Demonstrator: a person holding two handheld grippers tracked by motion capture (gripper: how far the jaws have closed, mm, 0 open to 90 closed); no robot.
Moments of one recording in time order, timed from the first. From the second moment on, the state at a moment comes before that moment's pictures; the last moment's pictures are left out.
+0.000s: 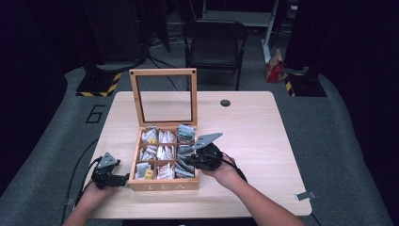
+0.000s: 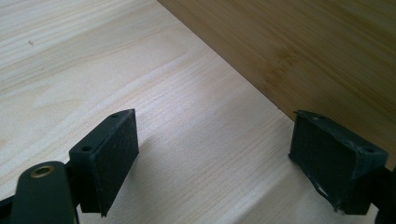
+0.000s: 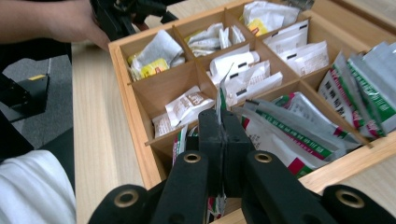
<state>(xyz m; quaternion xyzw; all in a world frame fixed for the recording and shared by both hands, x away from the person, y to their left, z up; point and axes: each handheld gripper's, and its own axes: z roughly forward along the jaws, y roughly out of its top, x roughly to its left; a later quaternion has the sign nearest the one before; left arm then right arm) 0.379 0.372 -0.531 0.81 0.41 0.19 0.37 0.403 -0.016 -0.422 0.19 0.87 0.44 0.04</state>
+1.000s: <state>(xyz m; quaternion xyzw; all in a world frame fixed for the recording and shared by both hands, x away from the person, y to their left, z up) 0.379 0.372 -0.531 0.81 0.41 0.19 0.37 0.408 -0.042 -0.396 0.21 0.86 0.47 0.05</state>
